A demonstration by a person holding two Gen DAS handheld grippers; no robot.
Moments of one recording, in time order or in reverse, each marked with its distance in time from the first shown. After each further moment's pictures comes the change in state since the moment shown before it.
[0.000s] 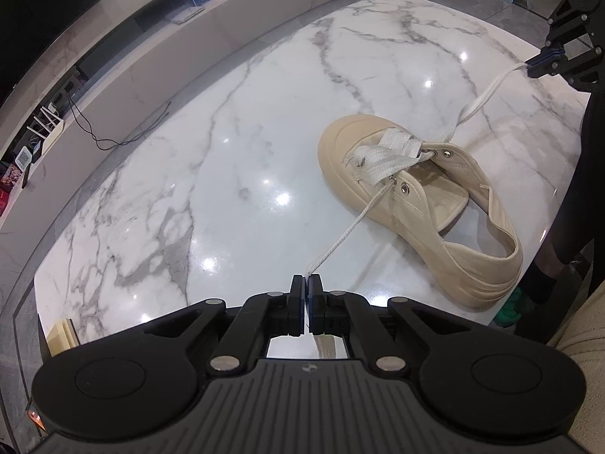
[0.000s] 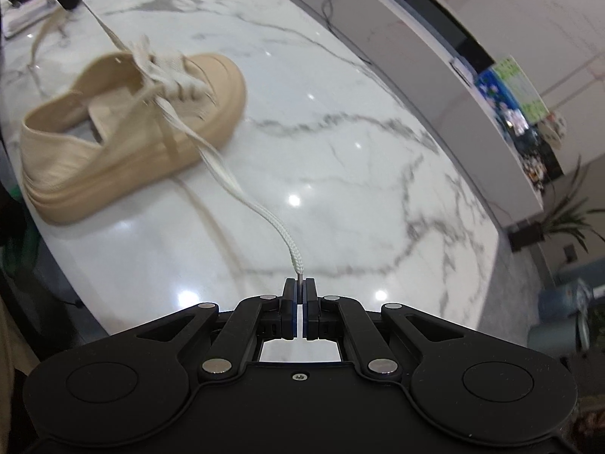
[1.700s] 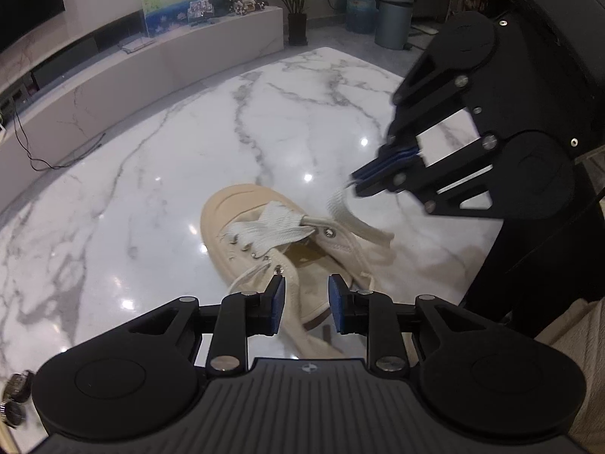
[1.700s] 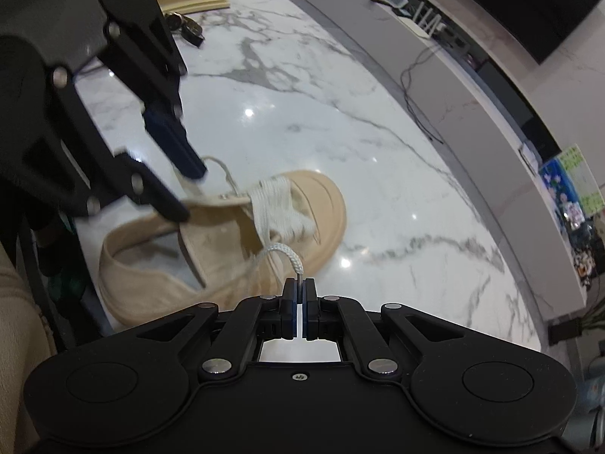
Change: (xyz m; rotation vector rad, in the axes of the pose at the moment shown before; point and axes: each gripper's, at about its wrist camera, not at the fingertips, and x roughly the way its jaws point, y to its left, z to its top) left arm 0.015 -0.051 0.025 -0.085 -0.181 -0.275; right arm -0.016 0.057 0.093 -0.205 -0.220 0.214
